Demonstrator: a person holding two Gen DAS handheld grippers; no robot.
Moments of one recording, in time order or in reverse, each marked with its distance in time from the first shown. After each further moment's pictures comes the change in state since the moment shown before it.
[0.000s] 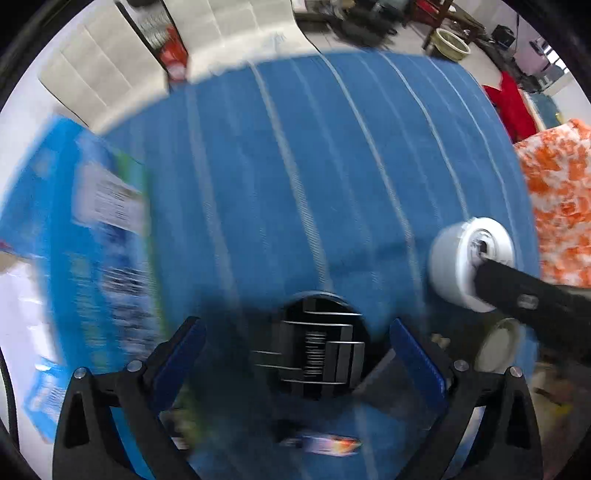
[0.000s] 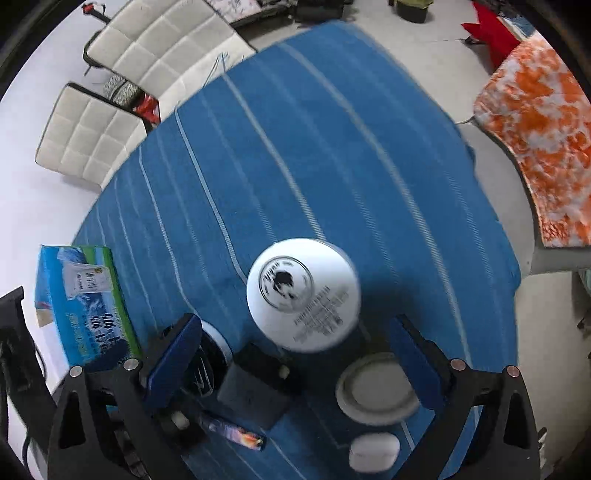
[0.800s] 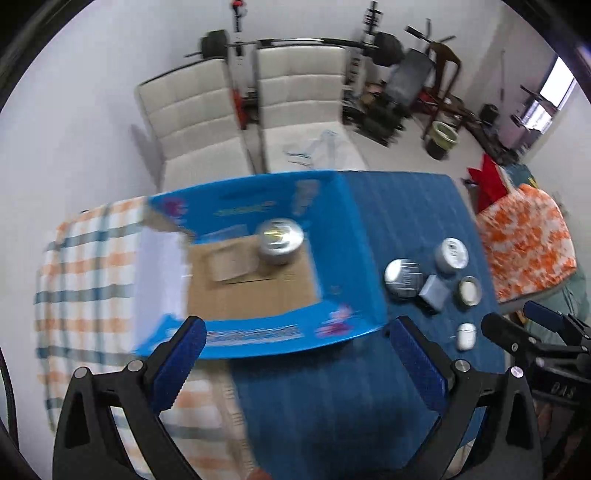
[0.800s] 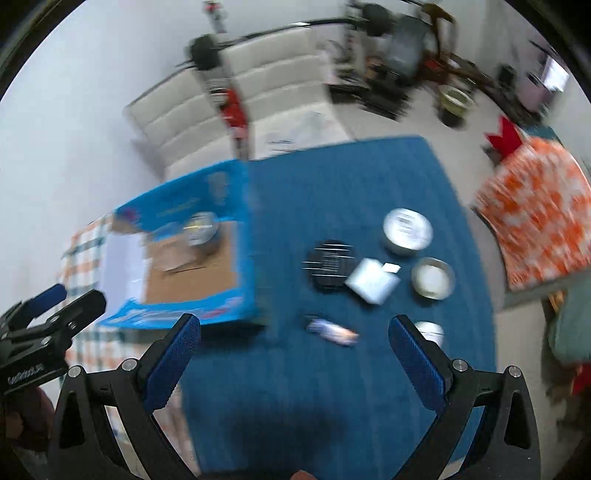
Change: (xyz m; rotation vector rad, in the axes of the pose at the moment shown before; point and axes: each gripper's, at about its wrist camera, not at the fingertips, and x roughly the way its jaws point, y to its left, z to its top) left arm -0.219 0.186 -0.165 -0.042 -0.376 -0.041; right arm -0.177 0.146 -0.221 -0.242 -0.306 -0.054
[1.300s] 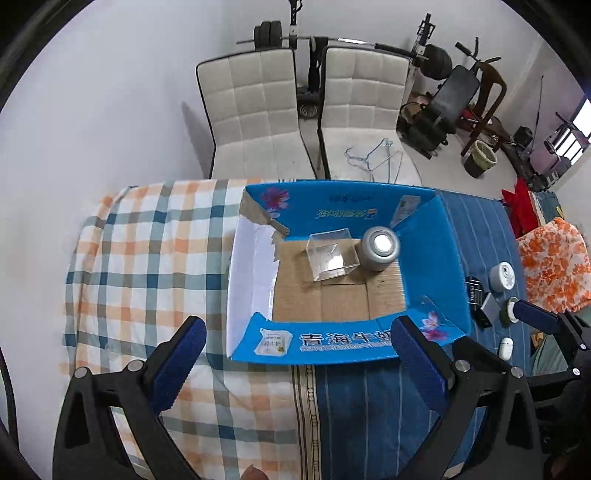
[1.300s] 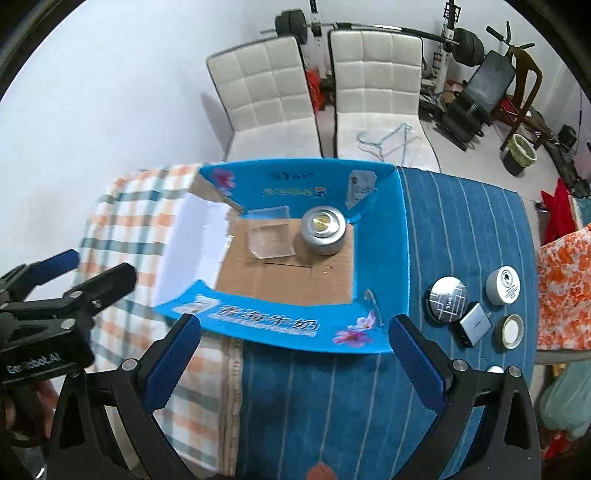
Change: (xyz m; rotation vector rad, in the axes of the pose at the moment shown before) left arm -0.036 0.155 -0.012 -0.123 -0.001 0.087; right arm 0.020 0.215 -0.004 -0.297 0.028 0.112
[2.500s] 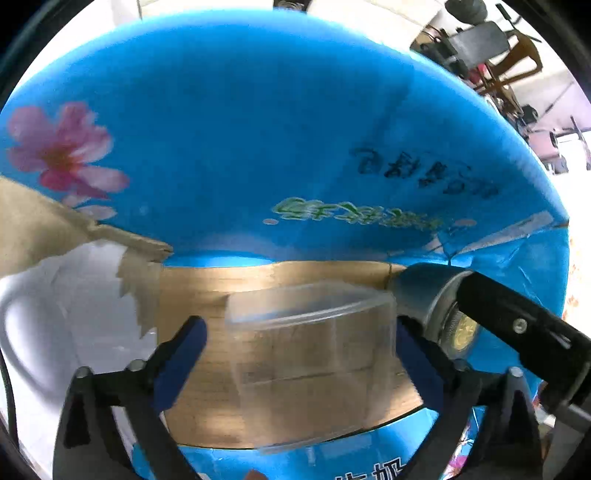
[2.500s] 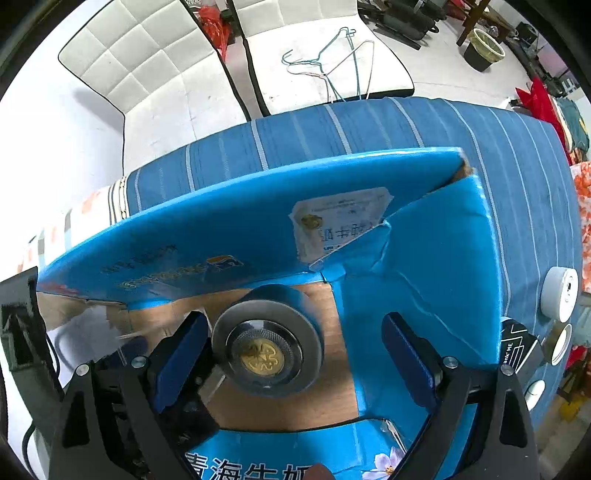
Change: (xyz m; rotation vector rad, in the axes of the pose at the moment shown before) left arm 0.265 -0.009 0.078 -0.104 0.414 -0.226; right arm 0.256 -0.084 0.147 0.345 0.324 -0.144
